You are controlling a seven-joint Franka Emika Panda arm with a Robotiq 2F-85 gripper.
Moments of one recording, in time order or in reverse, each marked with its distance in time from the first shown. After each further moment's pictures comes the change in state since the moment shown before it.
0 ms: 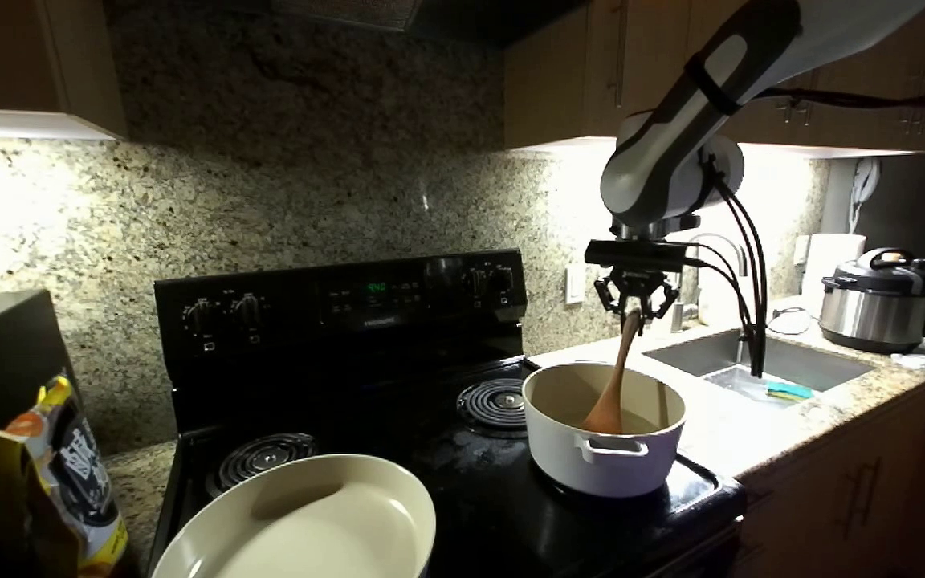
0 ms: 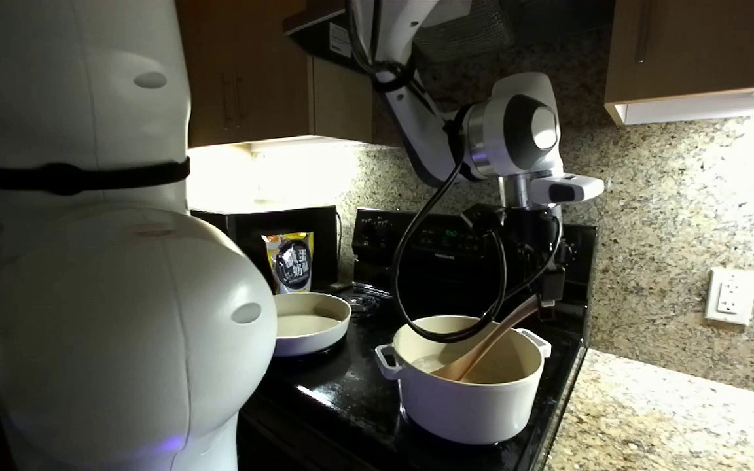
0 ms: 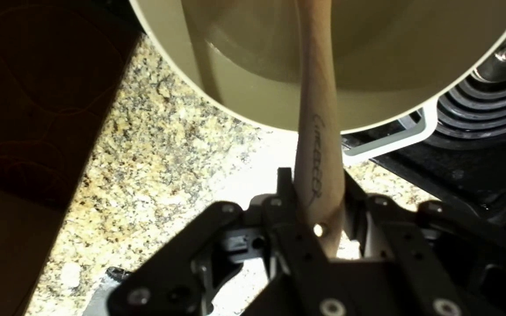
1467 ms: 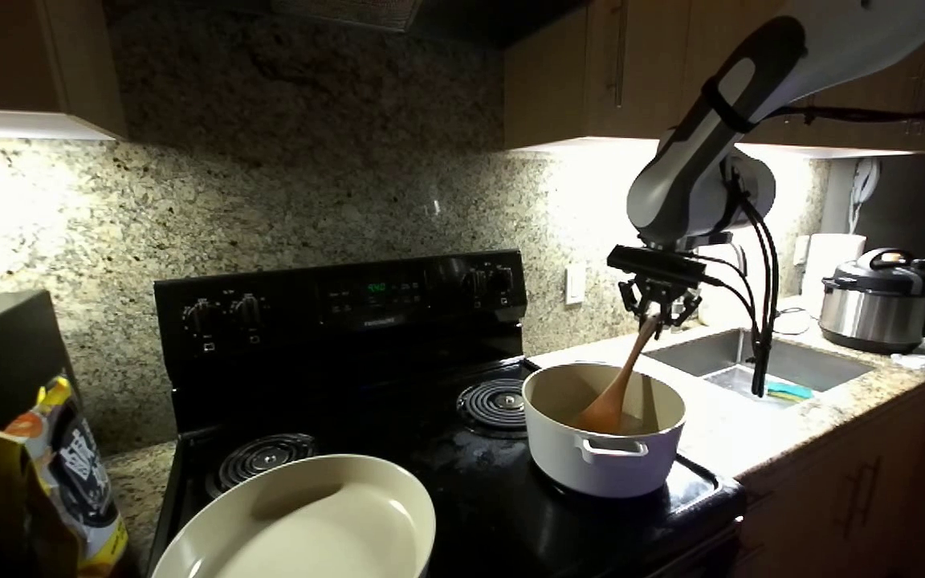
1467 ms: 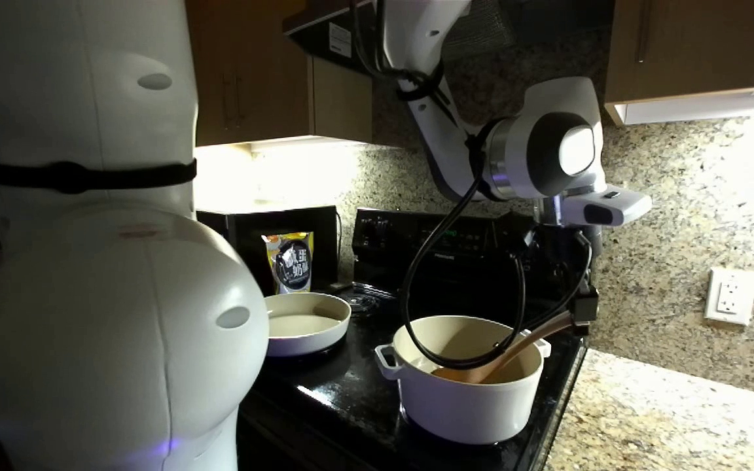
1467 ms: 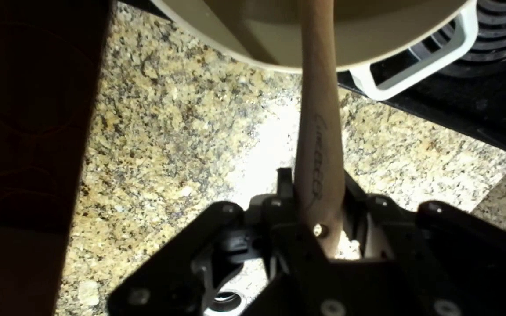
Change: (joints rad) arm -0.050 0.033 -0.059 -0.047 0.070 0.177 0.006
